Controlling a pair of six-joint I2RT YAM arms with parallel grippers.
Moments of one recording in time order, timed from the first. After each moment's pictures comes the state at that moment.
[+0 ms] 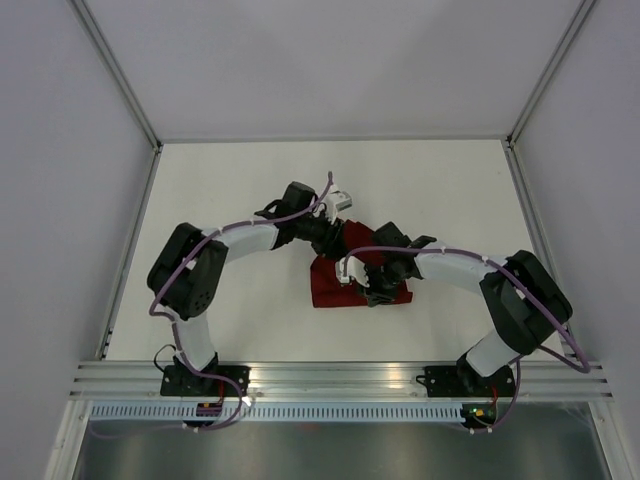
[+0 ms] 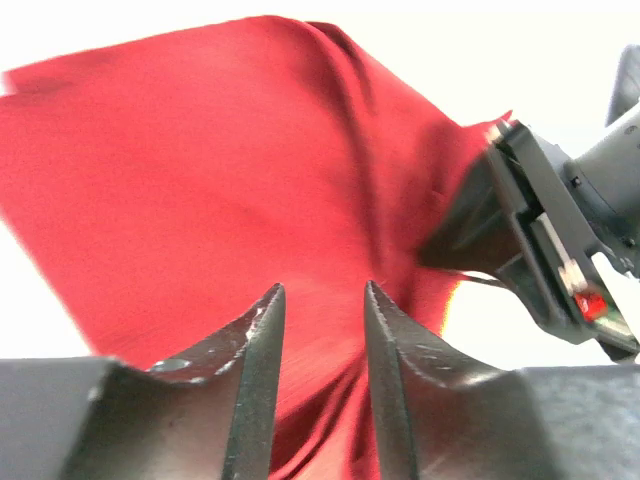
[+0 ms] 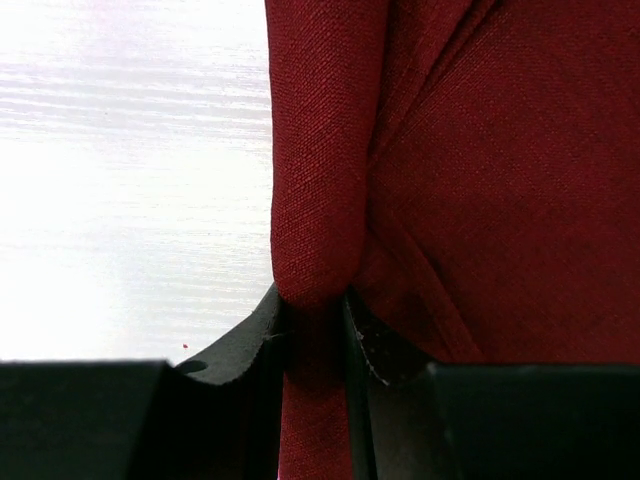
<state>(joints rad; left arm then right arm) -0.59 1.89 1.16 -0.08 0.77 0.05 0.63 1.57 0.81 -0.49 -0.50 -0.89</state>
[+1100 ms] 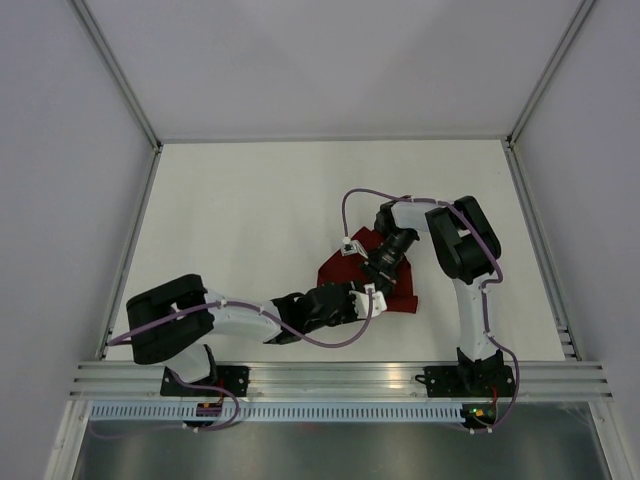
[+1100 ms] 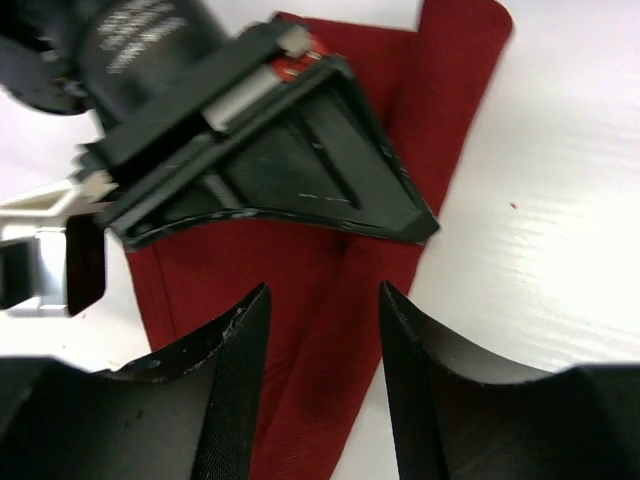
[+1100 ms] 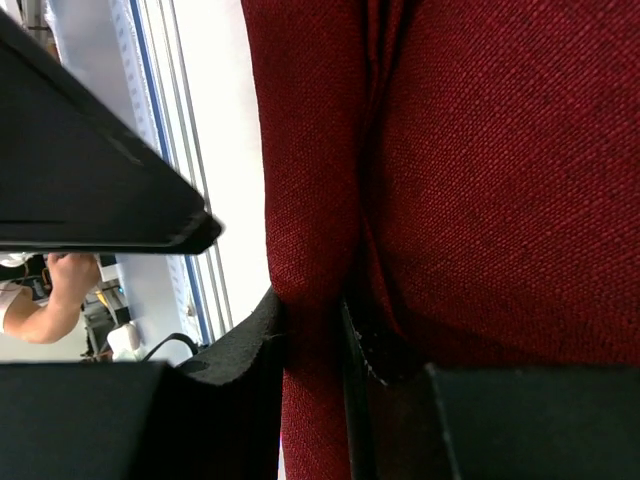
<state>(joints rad) -1.19 1.56 0.61 0.53 -0.19 0.37 0.42 2.20 1.36 -1.26 -0.86 -0.99</state>
